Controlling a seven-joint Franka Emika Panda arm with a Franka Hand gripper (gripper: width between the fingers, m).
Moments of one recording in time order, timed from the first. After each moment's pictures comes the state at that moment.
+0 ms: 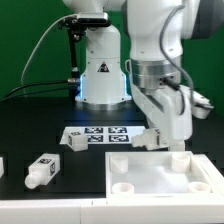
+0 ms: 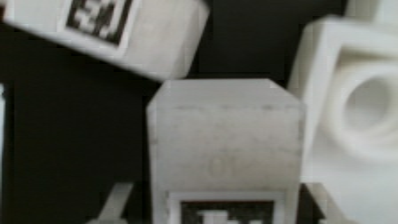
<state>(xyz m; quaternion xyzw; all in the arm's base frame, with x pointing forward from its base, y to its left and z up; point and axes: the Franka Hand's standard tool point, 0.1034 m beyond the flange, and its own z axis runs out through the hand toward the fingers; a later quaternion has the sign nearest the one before) 0.471 0.066 0.042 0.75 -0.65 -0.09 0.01</state>
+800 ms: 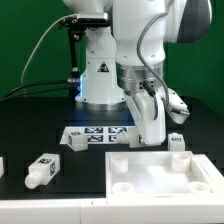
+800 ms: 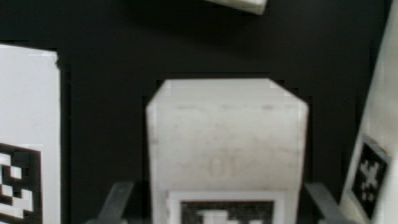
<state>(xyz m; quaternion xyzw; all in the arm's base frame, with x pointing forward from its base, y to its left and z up) 0.450 0.051 0.032 0.72 -0.68 -0.09 0.03</state>
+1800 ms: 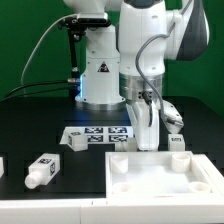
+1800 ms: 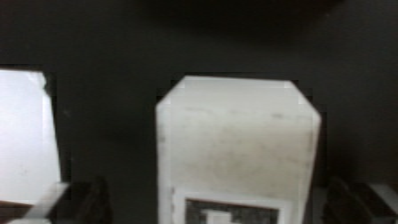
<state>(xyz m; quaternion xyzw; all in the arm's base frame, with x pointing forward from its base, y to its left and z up) 0.429 0.056 0.005 0.72 -0.70 -0.04 0.03</state>
